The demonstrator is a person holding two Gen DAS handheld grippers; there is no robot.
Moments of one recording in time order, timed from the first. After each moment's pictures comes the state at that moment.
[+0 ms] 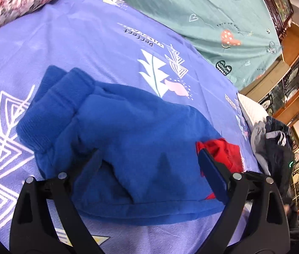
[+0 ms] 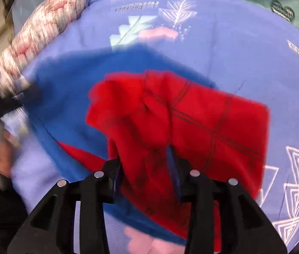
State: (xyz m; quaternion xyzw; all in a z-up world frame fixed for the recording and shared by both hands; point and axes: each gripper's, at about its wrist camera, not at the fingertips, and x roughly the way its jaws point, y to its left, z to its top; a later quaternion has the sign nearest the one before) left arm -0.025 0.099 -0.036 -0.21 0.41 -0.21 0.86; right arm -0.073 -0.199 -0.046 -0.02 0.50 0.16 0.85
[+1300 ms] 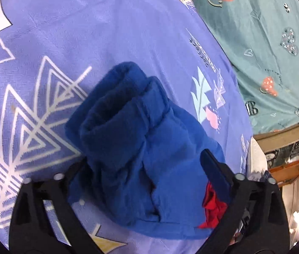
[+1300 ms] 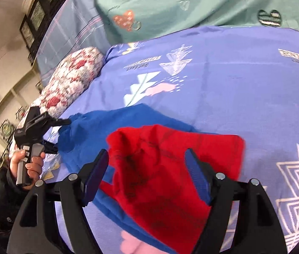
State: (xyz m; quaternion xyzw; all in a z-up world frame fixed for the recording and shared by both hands) left arm 0.004 0.162 -0.055 -0.37 0.47 -0.08 0.80; right arm -0.083 -0.274 -0.014 0.15 0.37 0.22 0.89
